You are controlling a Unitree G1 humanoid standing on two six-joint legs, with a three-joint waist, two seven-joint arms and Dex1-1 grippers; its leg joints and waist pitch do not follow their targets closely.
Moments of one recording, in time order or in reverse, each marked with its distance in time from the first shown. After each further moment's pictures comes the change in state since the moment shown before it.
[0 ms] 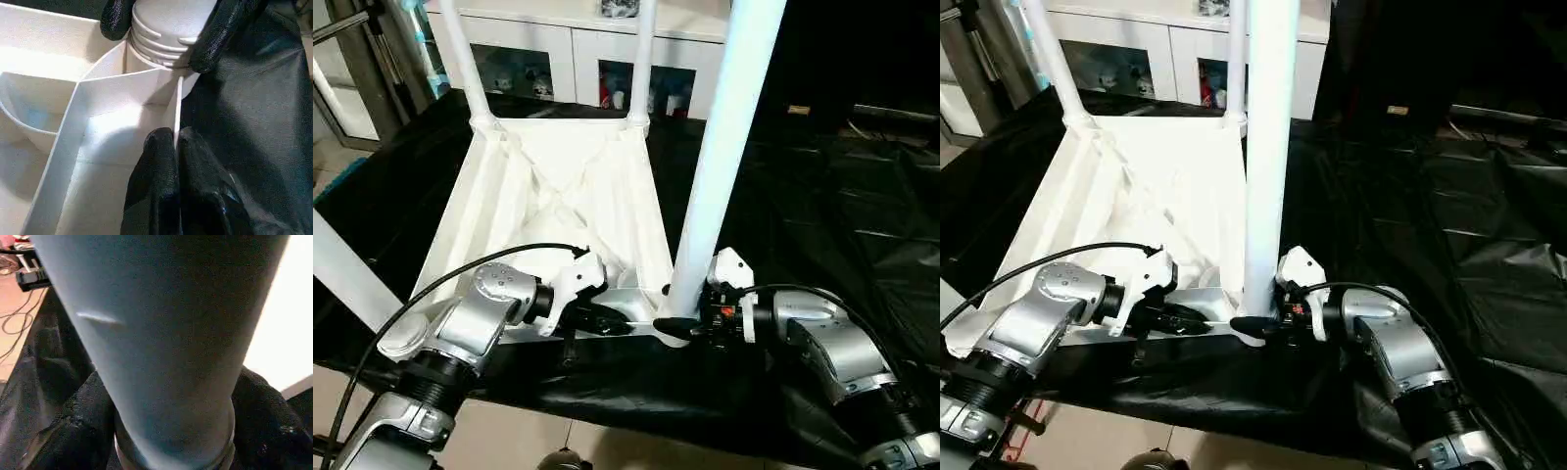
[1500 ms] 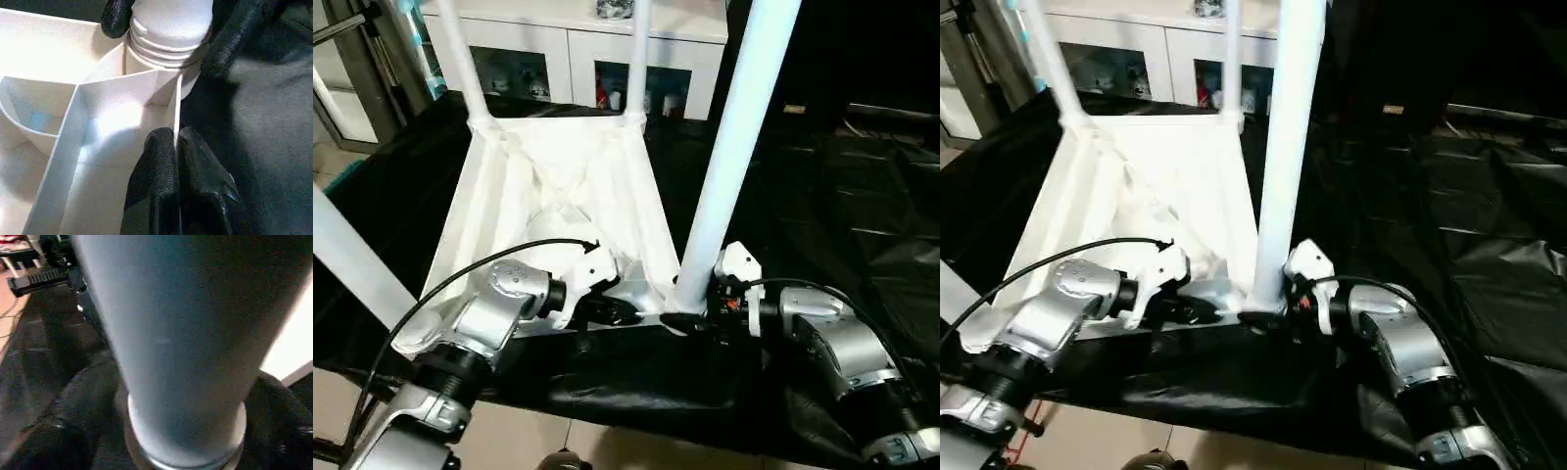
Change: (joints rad) left arm -0.031 -0.028 -0.009 0.043 0.013 -0.012 0.010; right arm -0.016 -0.016 -0.018 0.032 -0.002 0.003 0.023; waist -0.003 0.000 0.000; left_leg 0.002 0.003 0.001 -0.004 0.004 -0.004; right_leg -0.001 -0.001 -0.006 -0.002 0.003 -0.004
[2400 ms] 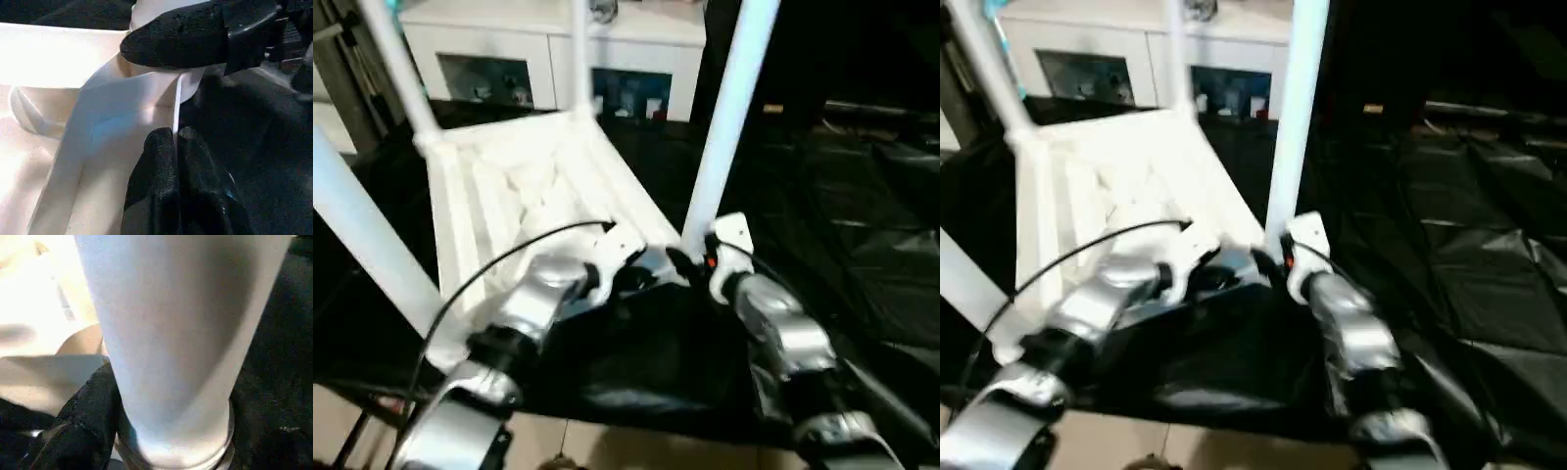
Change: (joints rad) left arm -0.132 -0.217 0.066 0.227 0.083 0.019 0.432; right arm -0.105 0.301 -0.170 0.198 -0.099 -0.031 -0.743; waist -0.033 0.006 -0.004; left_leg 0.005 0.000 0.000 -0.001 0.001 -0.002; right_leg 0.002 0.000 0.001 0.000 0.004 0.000
